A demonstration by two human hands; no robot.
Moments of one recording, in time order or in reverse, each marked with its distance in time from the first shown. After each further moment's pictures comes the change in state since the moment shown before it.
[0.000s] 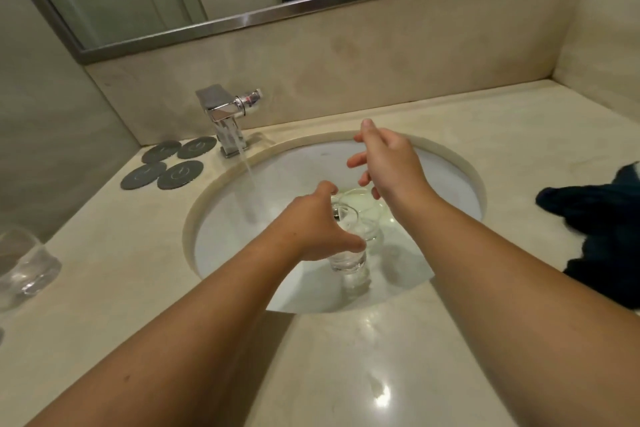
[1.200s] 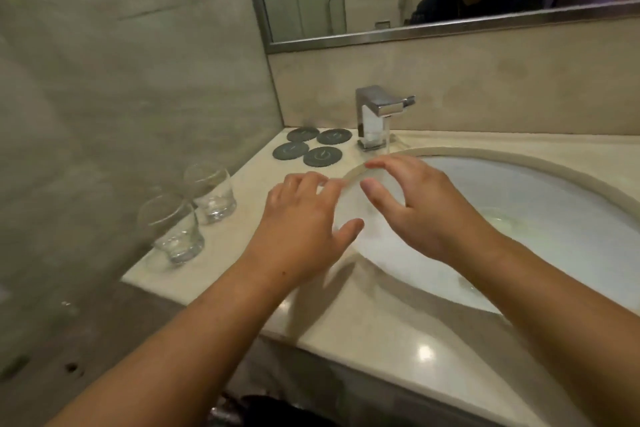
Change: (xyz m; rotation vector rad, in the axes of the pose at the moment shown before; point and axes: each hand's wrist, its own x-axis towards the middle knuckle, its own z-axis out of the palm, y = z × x) left_hand -0.150 -0.116 -0.075 0.364 0.480 -0.097; right_hand -0.104 -0.046 0.104 -0.648 -0.466 -0.664
